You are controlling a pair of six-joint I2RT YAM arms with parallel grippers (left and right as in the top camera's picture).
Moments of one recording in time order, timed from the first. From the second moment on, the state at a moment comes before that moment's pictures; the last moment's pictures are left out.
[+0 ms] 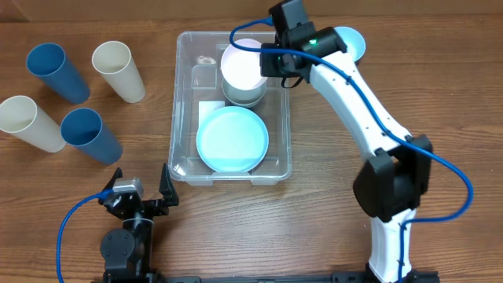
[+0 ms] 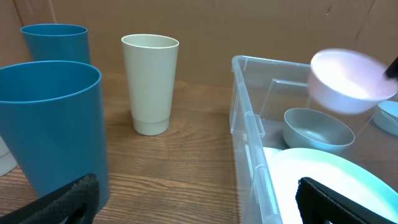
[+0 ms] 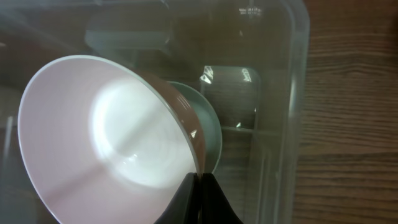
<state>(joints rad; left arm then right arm) 0.03 0.01 0.02 -0.11 -0.01 -0.13 0.43 2.17 2.06 -0.93 -0.04 0.40</state>
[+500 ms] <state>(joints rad) 0.03 0.01 0.02 -0.11 -0.01 -0.13 0.43 2.25 2.06 -0.91 -0.06 0.40</state>
